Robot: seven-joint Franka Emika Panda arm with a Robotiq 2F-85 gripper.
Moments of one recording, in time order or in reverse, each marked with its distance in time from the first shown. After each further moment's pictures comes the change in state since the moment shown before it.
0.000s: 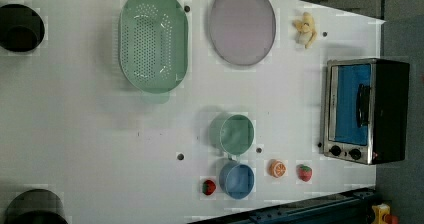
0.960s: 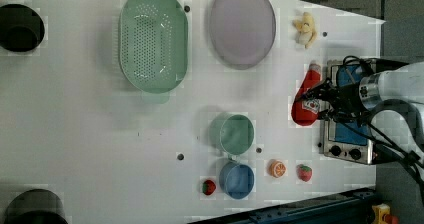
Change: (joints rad) arm 0.050 0.115 0.082 -0.648 -0.005 0.492 0.000
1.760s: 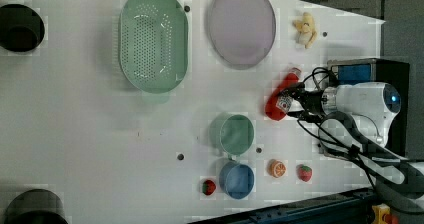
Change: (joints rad) arm -0.027 0.210 -0.003 -0.146 0.002 0.494 0.000
